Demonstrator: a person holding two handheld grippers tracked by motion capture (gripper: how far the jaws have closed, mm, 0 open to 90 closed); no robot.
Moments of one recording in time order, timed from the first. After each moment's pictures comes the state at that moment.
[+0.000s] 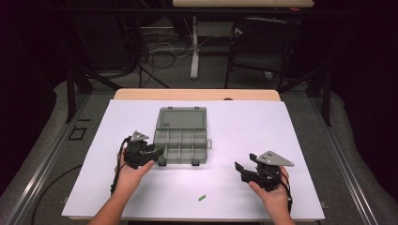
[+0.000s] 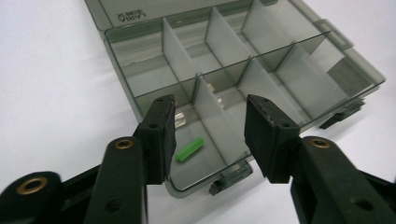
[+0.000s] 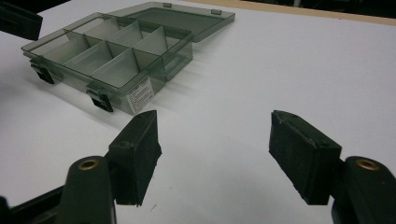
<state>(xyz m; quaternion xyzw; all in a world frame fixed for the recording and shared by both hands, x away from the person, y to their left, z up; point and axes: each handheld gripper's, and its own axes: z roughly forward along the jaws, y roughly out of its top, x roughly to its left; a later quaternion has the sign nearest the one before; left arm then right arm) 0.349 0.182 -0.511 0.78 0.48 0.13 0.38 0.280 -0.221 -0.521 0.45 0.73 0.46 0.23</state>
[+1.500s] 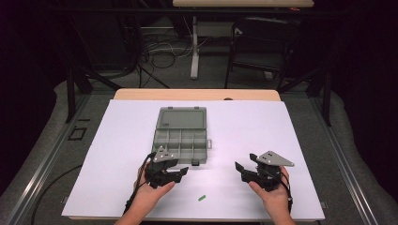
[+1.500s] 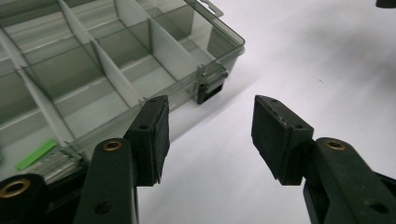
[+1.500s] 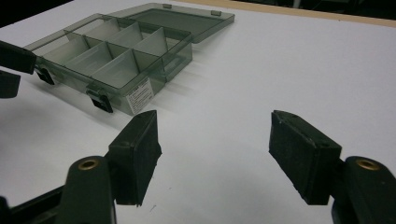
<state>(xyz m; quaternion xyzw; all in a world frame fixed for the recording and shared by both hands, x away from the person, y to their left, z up) 0.299 0.117 -0.517 0.82 0.39 0.10 0.40 0.280 -0.220 -0.522 0.45 0.72 0.47 0.24</state>
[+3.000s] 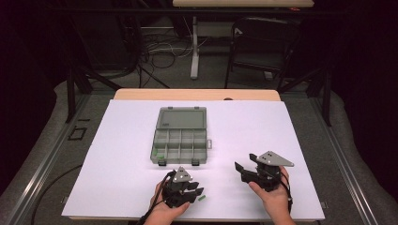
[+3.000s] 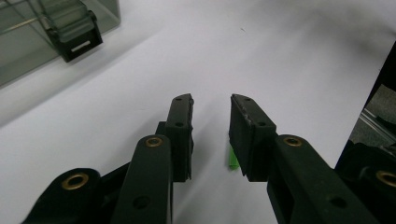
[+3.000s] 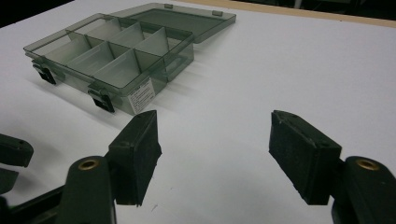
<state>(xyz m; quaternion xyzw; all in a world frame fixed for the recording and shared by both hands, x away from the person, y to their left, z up) 0.258 0.072 -0.546 0.85 0.35 0.04 0.39 0.279 -0.221 -0.521 0.45 0.73 0.46 0.23</state>
